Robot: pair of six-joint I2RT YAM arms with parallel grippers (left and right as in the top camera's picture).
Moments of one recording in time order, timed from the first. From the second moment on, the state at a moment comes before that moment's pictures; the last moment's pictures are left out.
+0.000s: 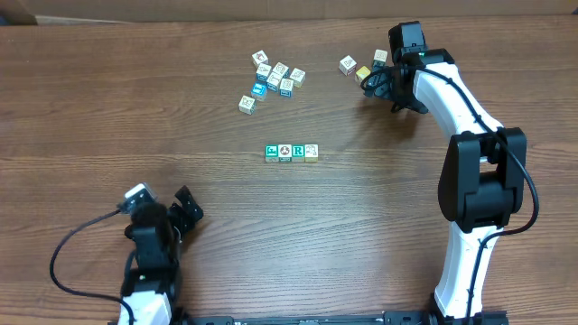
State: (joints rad) left arm 0.06 0.92 0.11 0.15 -0.17 -0.50; right arm 0.12 2.22 1.79 -0.79 0.14 0.46
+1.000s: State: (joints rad) left arm 0.06 0.35 0.01 -0.07 -0.12 -0.29; right arm 0.12 2.22 1.79 -0.79 0.14 0.46
